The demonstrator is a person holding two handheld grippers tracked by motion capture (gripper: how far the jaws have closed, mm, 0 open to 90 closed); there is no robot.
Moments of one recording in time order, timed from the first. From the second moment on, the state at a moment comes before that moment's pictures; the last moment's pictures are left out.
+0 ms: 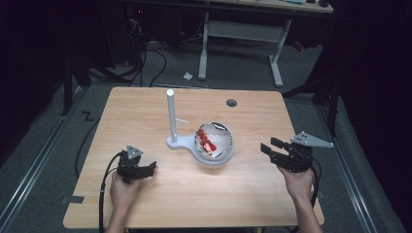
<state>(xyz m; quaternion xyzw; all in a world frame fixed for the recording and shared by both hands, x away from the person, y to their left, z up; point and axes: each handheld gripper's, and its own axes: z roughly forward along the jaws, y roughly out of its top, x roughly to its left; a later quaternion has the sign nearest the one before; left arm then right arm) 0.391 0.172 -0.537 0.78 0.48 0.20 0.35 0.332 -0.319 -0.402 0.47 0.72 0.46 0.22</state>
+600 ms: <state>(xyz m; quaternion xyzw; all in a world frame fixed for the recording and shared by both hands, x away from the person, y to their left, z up) 0.391 0.171 -0.537 0.78 0.48 0.20 0.35 0.323 -0.331 -0.418 0.48 0.71 0.47 0.21</state>
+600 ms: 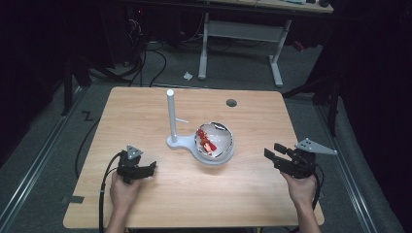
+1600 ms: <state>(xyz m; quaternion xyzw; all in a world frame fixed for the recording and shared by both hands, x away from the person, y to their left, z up) 0.391 0.171 -0.537 0.78 0.48 0.20 0.35 0.325 -0.328 -0.454 0.50 0.71 0.46 0.20</state>
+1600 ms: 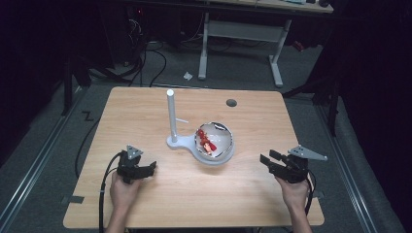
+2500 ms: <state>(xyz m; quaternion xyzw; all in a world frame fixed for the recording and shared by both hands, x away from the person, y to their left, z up) 0.391 0.171 -0.537 0.78 0.48 0.20 0.35 0.328 -0.317 -0.479 0.51 0.72 0.44 0.19</state>
